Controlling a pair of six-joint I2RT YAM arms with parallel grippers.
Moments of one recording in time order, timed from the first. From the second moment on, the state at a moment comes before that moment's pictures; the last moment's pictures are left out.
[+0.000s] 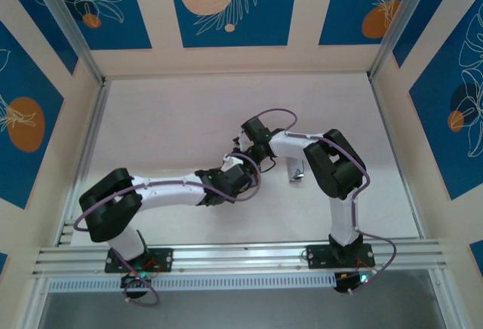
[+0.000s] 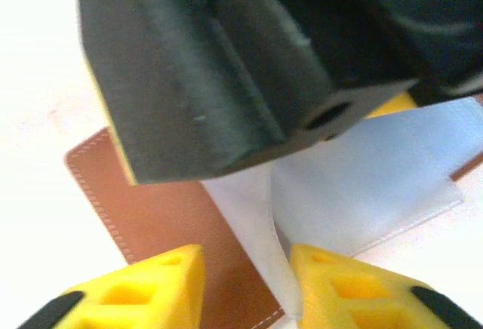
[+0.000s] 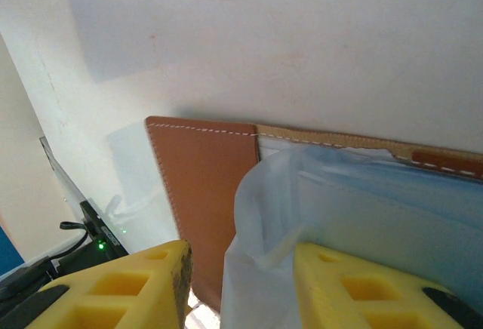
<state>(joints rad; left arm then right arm) -1.06 1.62 0.90 -0.44 -0.45 -0.56 0.63 1.99 1.21 -0.37 -0.69 0.70</state>
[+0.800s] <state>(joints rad) -1.07 1.63 0.93 -0.39 -0.49 -0.70 0.63 1.87 1.23 -0.55 -0.48 0.60</state>
